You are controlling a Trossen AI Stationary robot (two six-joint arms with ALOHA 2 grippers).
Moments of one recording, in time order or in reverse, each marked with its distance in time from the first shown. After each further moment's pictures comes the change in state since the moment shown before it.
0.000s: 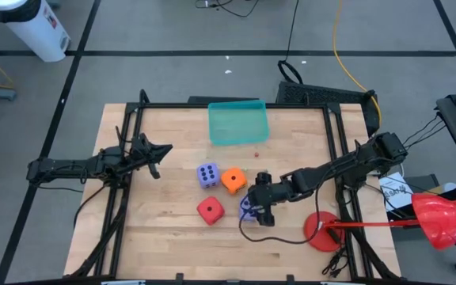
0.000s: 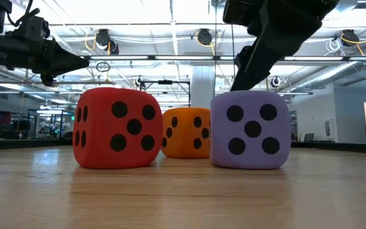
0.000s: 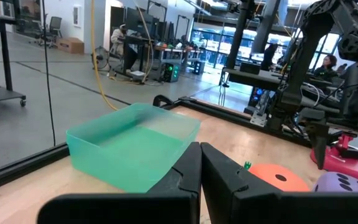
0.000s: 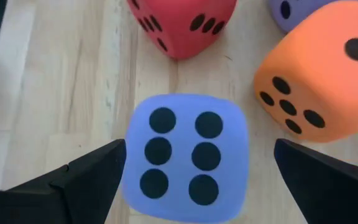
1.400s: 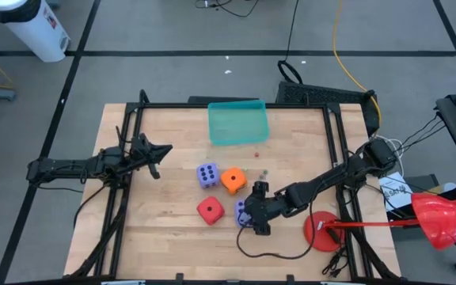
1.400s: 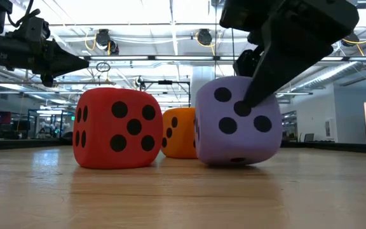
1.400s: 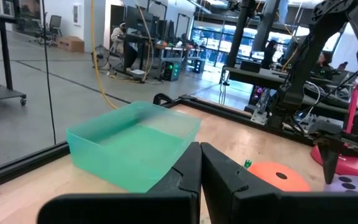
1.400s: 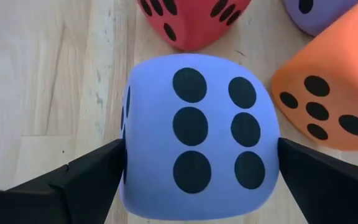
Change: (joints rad) left arm 0.000 0.000 0.000 -0.007 0.000 -0.001; right arm 0.106 0.172 0.002 -0.009 0.122 0.036
